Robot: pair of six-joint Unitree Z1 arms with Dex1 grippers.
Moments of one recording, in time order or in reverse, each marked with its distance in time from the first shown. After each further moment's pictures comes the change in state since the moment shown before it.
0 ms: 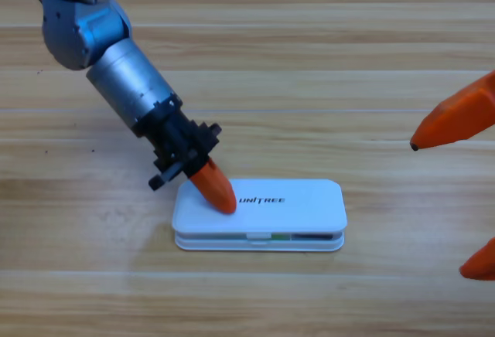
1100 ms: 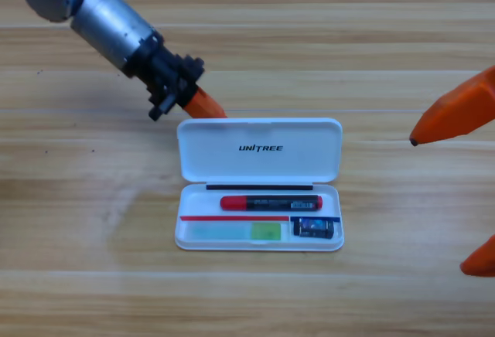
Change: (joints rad) arm 0 0.130 0.075 -0.280 0.096 -0.056 -0.020; arm 1 0.000 0.000 -0.008 0.003 -0.002 -0.014
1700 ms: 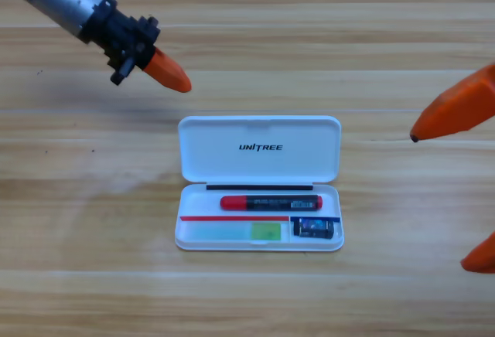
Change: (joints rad) arm 0 0.139 -0.040 -0.038 -0.030 0.039 0.019; arm 1 0.001 0.000 -0.011 0.007 -0.003 0.000
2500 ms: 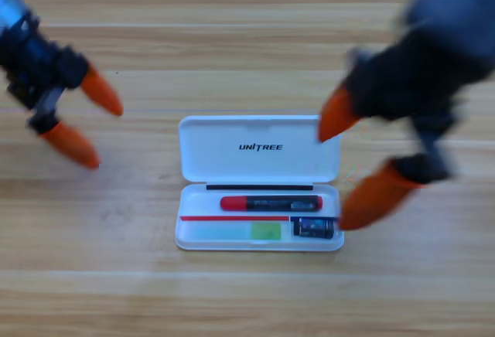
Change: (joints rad) arm 0 -0.123 -0.510 0.447 0.000 0.365 -0.030; arm 1 0.064 0.393 -0.369 0.260 -0.216 -0.095
